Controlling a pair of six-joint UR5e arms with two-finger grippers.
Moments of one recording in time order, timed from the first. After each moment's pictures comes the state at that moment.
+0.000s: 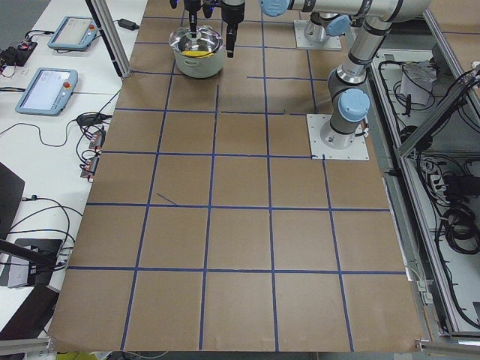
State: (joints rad) left arm -1.55 -1.52 -1.57 -1.60 1.58 0.10; right arm 1.81 -1.05 1.27 -1.86 -1.59 0.16
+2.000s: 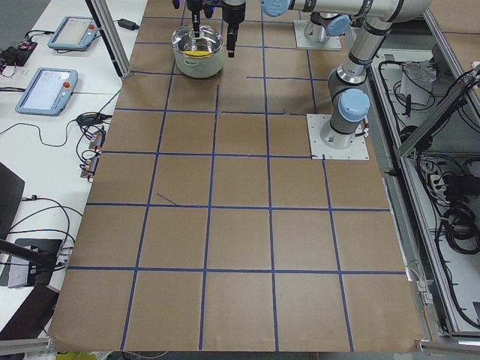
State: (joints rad) left arm -1.56 -1.51 -1.58 -1.60 1.58 0.11; right arm 1.81 -1.07 1.29 -1.82 -1.61 0.16
